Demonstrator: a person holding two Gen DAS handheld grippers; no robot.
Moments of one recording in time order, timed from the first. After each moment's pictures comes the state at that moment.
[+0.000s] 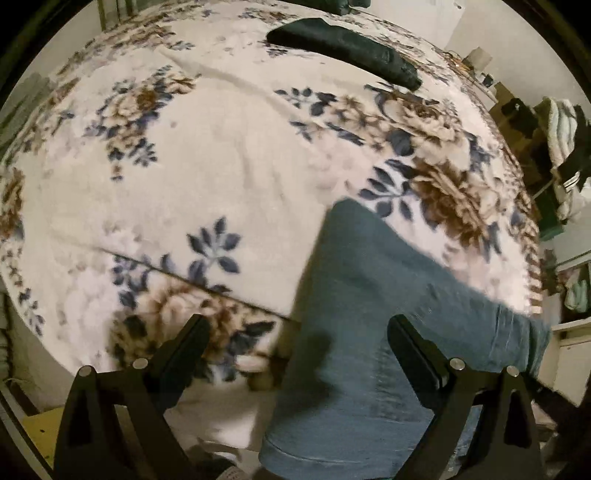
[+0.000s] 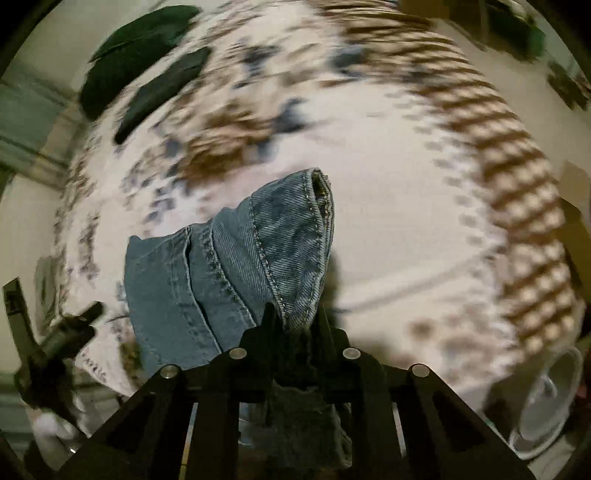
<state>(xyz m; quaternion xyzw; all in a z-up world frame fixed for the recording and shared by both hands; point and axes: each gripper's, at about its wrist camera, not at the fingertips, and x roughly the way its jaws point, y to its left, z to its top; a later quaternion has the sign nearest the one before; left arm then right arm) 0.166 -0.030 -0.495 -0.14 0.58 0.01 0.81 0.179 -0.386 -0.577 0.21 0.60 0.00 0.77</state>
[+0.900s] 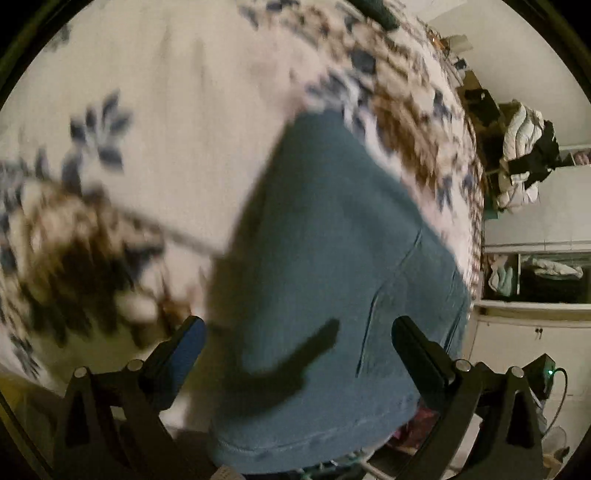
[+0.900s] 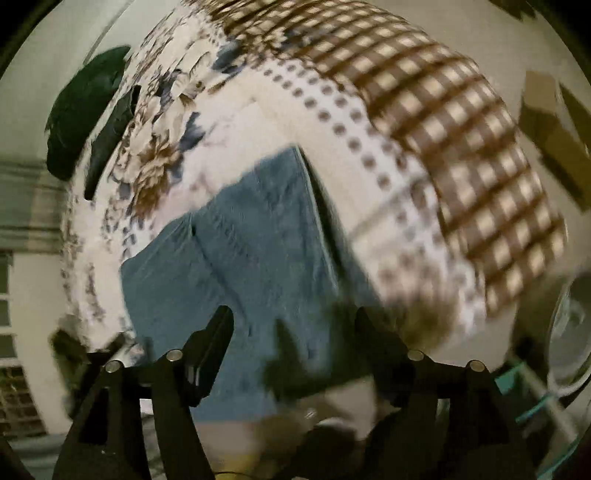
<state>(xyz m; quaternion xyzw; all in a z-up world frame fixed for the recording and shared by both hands) 0.160 -0.055 -0.568 -0.27 0.64 -0.12 0.71 0.137 -0.461 -0.611 0.36 0.60 -0.04 0.71</state>
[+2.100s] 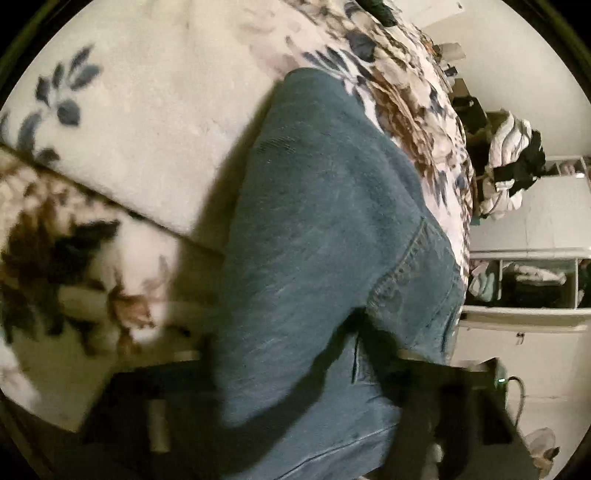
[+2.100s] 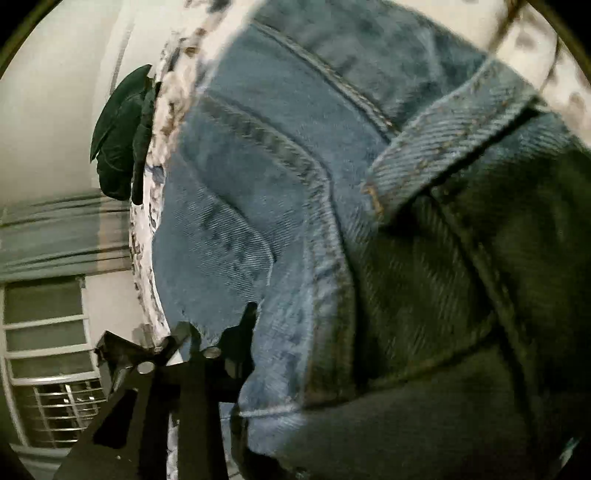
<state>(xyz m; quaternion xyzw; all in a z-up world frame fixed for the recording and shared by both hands) 0.159 -0.068 -0.589 -0.31 0.62 -0.15 0.71 0.133 -0.371 -0.711 0.49 0.54 0.06 0.68</state>
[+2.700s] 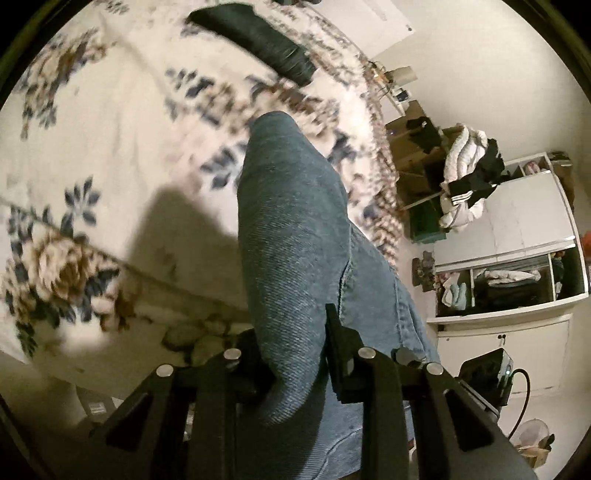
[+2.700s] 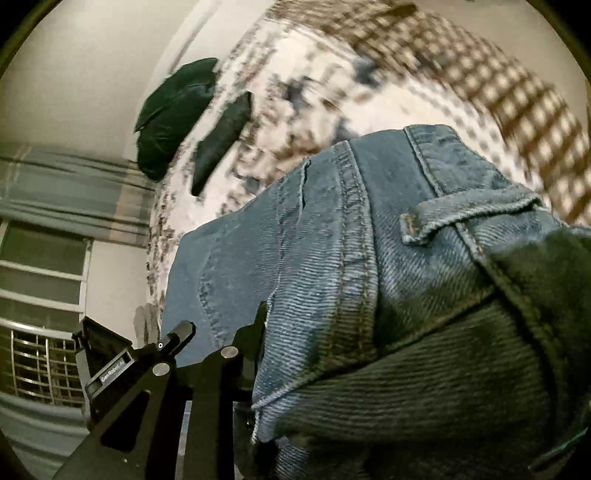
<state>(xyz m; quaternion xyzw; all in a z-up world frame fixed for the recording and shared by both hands) 0.163 -0.074 -0.436 -0.32 0.55 -0.17 0.75 0.126 -0.383 -0.519 0.41 0.50 0.10 0.76</state>
